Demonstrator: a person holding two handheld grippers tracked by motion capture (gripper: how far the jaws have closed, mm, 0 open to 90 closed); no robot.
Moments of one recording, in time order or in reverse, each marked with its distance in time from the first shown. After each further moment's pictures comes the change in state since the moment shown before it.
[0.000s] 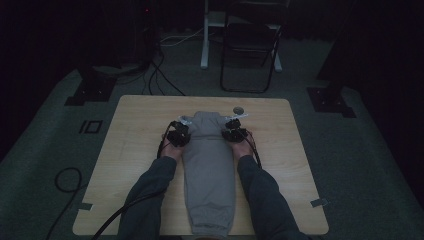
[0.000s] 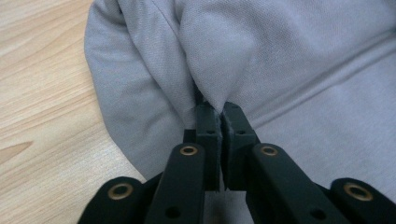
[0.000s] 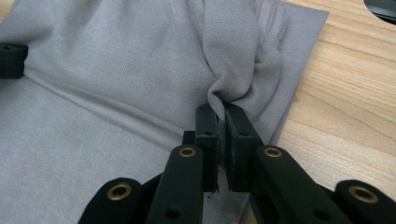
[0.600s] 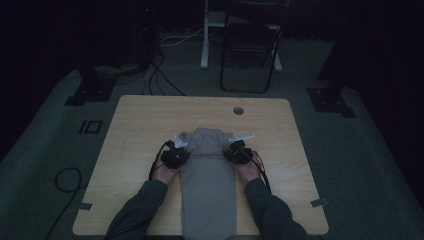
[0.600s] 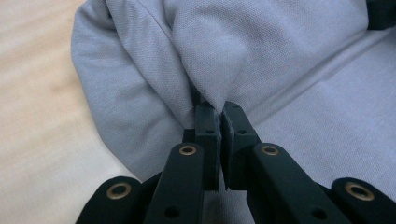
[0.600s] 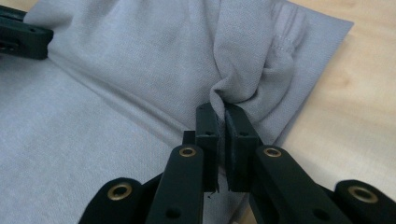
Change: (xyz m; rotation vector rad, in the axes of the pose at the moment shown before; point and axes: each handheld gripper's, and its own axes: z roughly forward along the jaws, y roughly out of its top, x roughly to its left) left arm -0.022 -0.056 -0.036 -0.055 -0.091 0.074; right arm 0.025 -0.061 -0.045 -0.012 0.082 -0.073
